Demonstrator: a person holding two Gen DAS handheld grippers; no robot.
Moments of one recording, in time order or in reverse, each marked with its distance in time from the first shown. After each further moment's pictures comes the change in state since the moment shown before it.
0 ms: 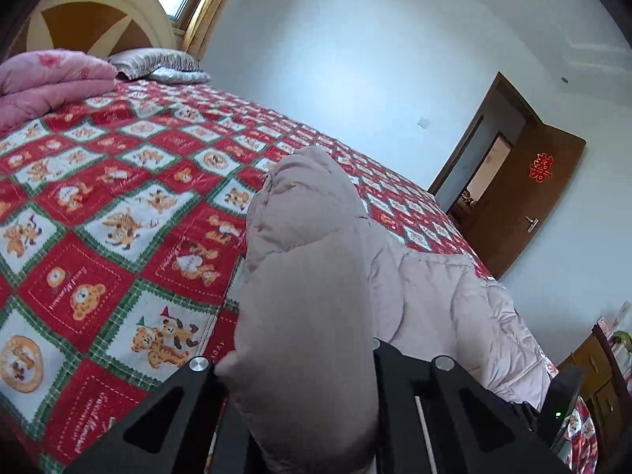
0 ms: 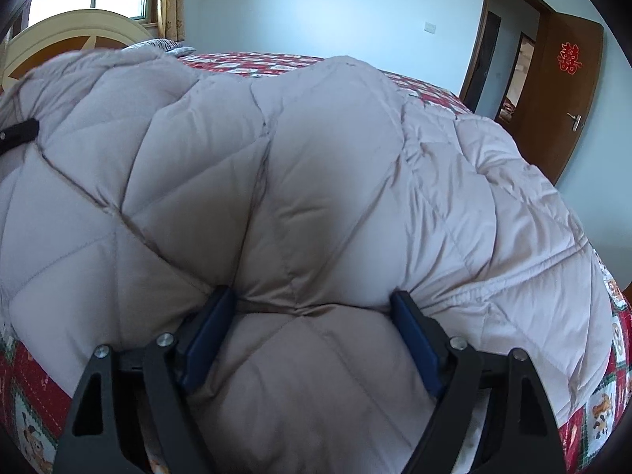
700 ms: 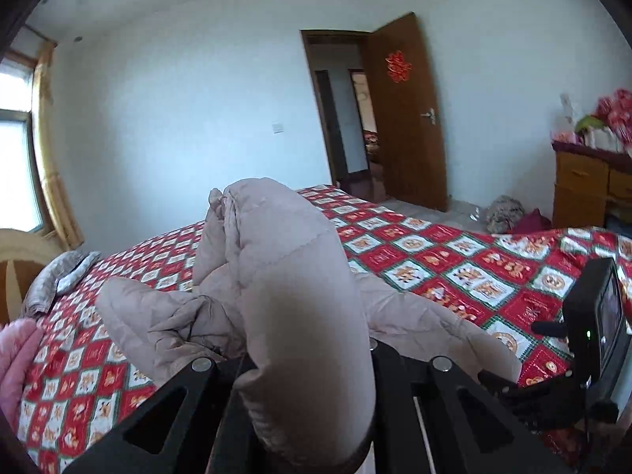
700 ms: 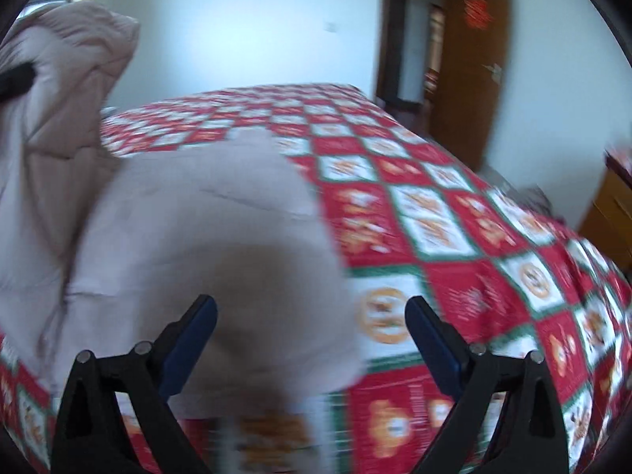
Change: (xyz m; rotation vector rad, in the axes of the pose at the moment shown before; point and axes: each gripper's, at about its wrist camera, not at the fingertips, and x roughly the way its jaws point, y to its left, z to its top) left arm 0.000 -0.257 -0.028 0.805 -0.070 -0.140; right arm -0.073 -0.160 -0.034 0.306 -0.030 -0.171
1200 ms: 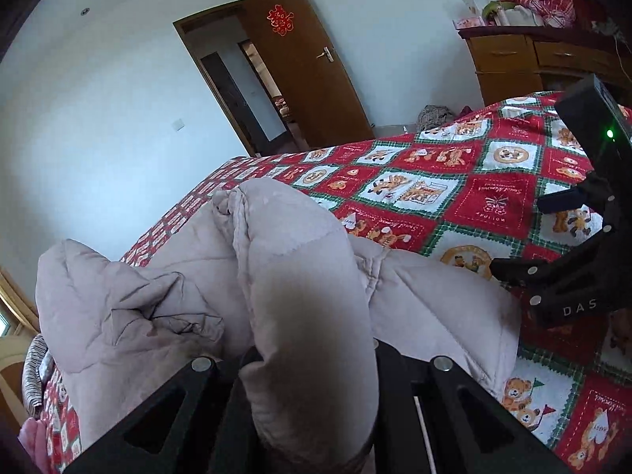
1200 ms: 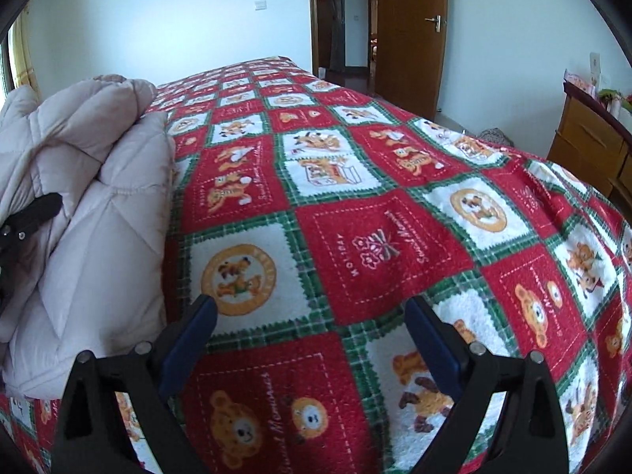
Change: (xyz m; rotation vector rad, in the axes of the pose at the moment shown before) left arm 0.073 -0.109 -0.050 0.328 0.118 -0.169; right arm 0.015 -0.079 -0.026 0.160 0.059 -0.065
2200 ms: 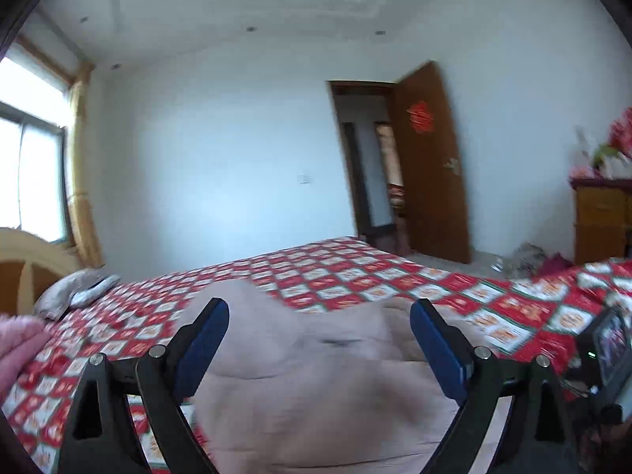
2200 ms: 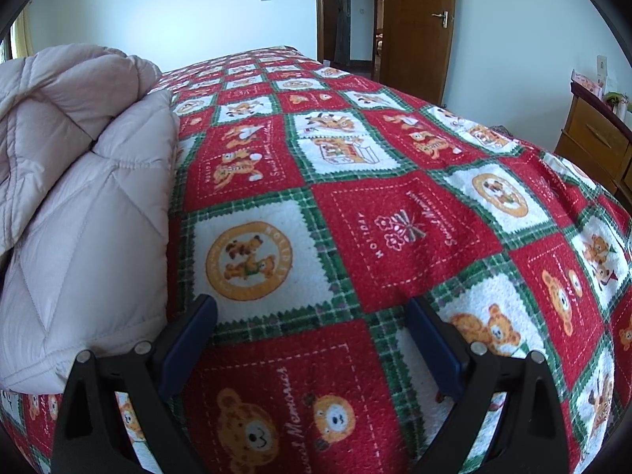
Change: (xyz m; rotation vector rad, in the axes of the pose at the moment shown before) left arm -0.118 0.102 -0.019 -0.461 -0.330 0.392; right arm 0.018 0.007 -0.010 -0.025 0.038 -0.010
